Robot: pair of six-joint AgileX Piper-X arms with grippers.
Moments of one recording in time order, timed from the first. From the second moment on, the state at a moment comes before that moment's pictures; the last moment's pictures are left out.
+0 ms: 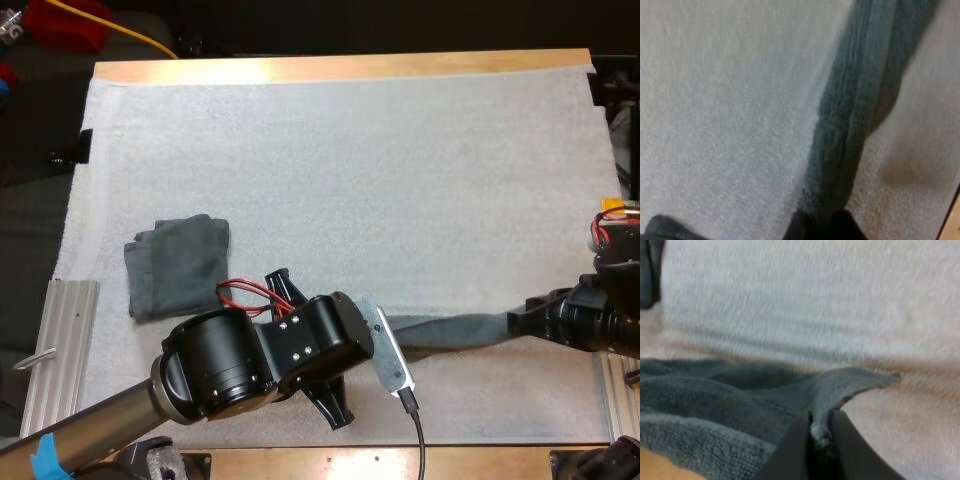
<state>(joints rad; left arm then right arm) -1.15 1.21 -1.48 1.53 -0.26 -1.73 0.56 0.91 -1.32 1.55 -0.07 -1.39</state>
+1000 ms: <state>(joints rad) -0.76 1.21 -1.23 1.14 -0.10 -1.49 0.56 1.14 -1.07 1.13 0.01 -1.38</state>
